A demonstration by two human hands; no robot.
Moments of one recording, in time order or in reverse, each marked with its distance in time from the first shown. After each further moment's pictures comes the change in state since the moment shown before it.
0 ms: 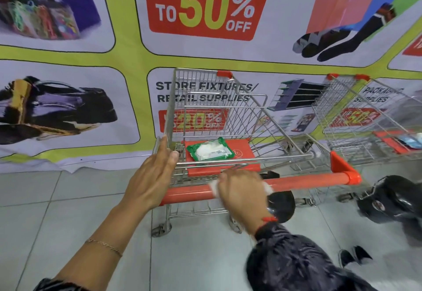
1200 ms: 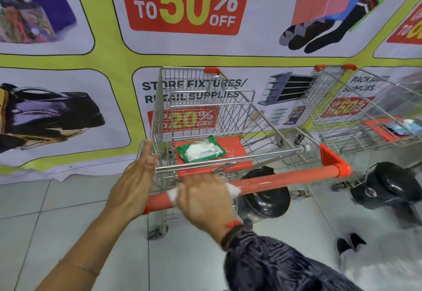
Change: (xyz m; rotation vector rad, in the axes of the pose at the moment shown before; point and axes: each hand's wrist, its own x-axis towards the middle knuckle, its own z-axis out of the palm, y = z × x) left_hand 0.005 -0.005 0.002 -0.023 0.011 0.013; right_hand 0.008 -0.041 0.009 0.082 0.262 -0.073
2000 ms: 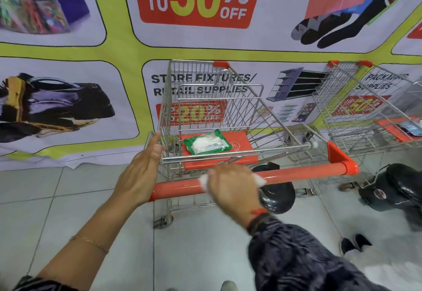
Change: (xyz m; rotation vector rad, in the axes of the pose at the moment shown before) left_hand 0.000 -0.004 0.004 -0.001 0.014 0.000; right_hand -0.007 0.037 -0.012 -0.057 -0.130 -0.026
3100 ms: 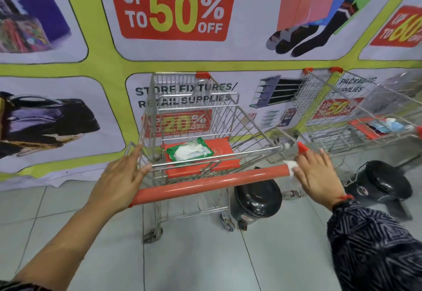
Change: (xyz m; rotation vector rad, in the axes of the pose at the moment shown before) left_hand 0.003 0.003 -0.005 0.364 -0.024 0.081; right_hand -0.084 0.218 -0.011 -0.186 -0.113 0.223
